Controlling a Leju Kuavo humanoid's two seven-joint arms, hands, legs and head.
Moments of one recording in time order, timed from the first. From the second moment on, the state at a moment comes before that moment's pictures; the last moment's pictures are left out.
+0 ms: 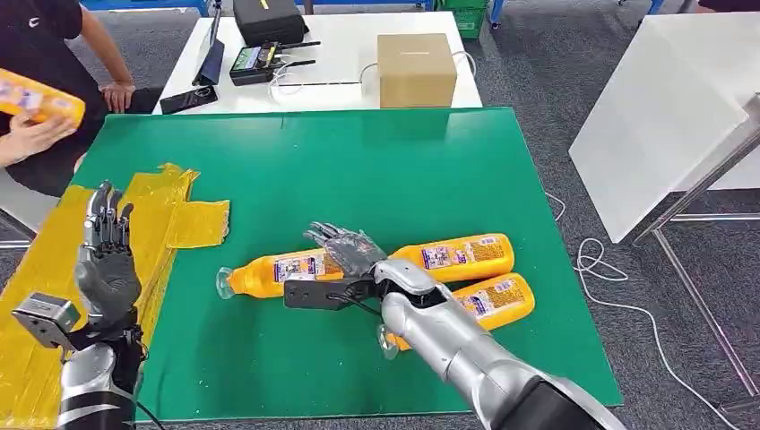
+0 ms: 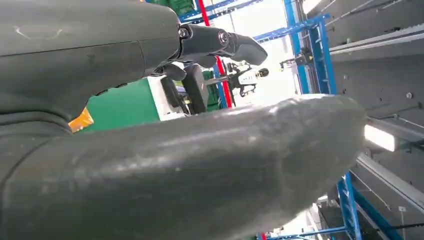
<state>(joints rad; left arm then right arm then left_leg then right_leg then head) -0.13 -0.07 0.28 -1.48 -0.14 -0.21 -0.68 -0.71 0.28 0.81 -0.61 0.68 0.03 -0.04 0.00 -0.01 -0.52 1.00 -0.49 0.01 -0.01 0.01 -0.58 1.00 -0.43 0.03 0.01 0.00</state>
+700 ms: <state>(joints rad) -0.19 -0.09 0.22 -1.42 -0.09 -0.26 -0.67 -0.76 0.33 0.86 -0.41 0.77 0.06 0.10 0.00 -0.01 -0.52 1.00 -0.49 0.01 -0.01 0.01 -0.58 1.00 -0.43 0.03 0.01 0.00</state>
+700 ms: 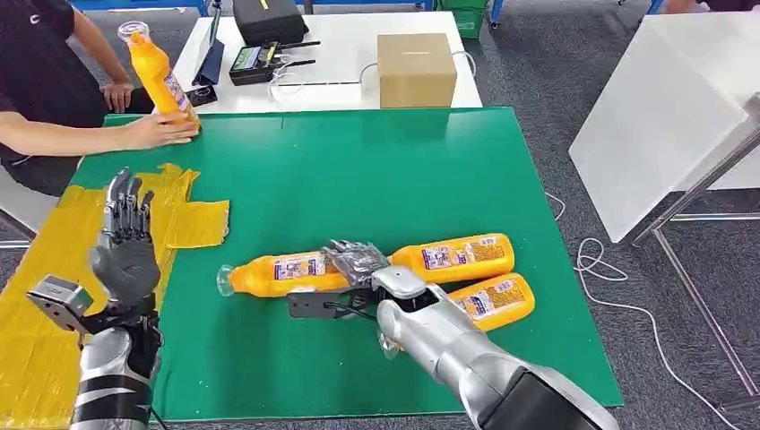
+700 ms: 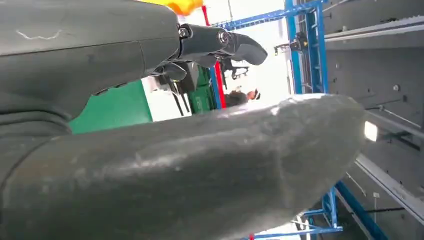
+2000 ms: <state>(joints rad) -0.22 -0.09 0.18 -1.41 -0.01 -0.30 -0.65 -0.74 0.31 0.74 -0.32 0.80 -0.13 0.13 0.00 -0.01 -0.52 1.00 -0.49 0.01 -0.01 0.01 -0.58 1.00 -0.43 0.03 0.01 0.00</state>
